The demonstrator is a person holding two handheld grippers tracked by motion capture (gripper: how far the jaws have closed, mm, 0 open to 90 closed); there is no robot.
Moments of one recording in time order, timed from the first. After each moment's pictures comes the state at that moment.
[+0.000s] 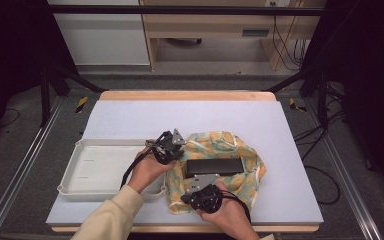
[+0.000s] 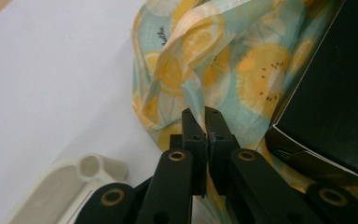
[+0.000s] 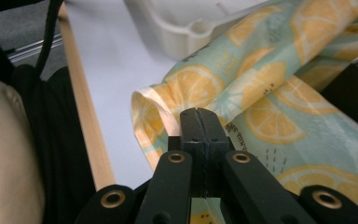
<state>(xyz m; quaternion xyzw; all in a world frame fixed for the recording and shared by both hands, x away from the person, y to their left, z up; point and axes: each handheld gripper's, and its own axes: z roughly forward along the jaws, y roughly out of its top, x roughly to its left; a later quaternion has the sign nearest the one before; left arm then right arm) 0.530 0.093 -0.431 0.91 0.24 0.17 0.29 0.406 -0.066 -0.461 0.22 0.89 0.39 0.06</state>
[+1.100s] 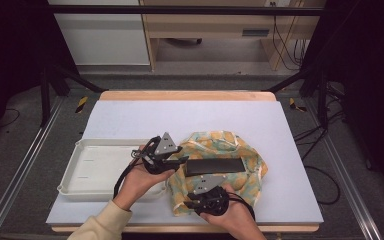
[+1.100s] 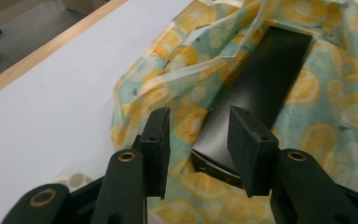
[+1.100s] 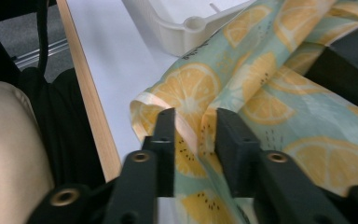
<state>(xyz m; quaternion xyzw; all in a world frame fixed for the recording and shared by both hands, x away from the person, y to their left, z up) 0.476 0.111 -0.393 0.86 0.22 0.18 0.42 0.399 -0.082 -0.454 0.23 0.88 0.40 0.06</state>
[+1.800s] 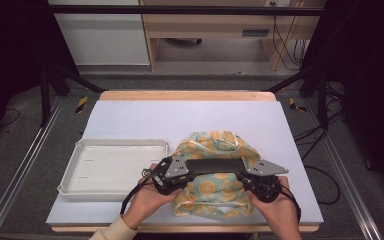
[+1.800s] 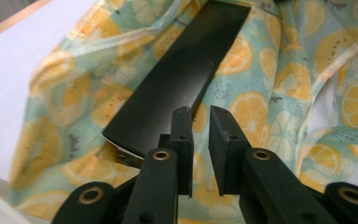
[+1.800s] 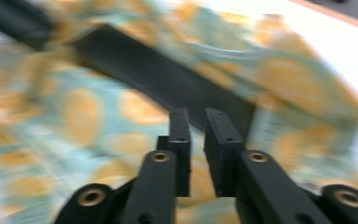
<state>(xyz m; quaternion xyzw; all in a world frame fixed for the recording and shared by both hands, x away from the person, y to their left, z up) 0.439 0.088 -0.423 0.88 0.19 0.15 0.41 0.408 -0.199 -0.417 0.39 0.80 0.39 0.23</state>
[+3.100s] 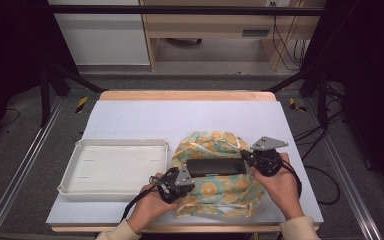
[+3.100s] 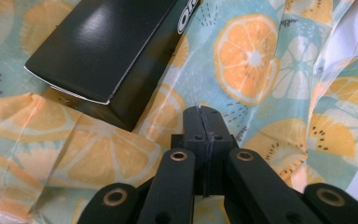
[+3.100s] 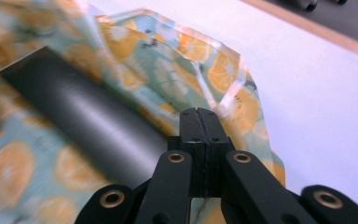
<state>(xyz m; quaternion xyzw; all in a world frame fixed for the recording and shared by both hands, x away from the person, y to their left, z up) 0.436 0.080 -0.459 0.92 0.18 0.12 0.33 0.470 -0.212 -0.405 0.38 0.81 0.38 0.23</state>
